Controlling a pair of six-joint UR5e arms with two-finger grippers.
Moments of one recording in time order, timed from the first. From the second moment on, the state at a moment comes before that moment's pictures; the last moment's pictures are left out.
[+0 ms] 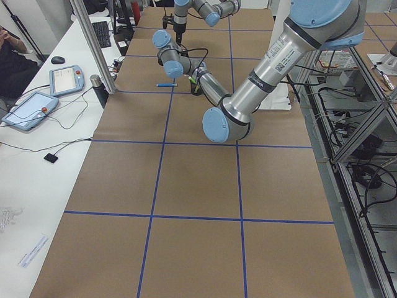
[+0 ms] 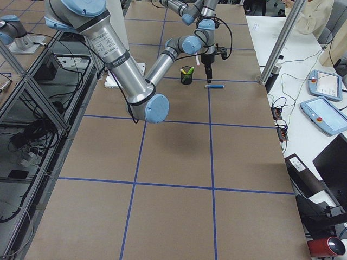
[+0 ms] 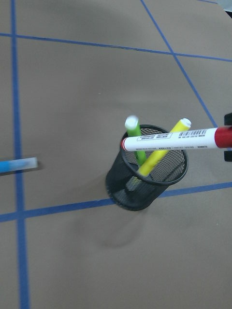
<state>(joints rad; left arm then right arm) -0.87 -2.35 -1.48 -1.98 -2.65 -1.14 0.80 -0.89 1.75 -1.83 1.89 0.88</state>
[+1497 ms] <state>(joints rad) -0.75 -2.58 -1.15 -2.12 -2.02 -1.55 0.80 -0.89 1.76 -1.82 1.90 0.88</state>
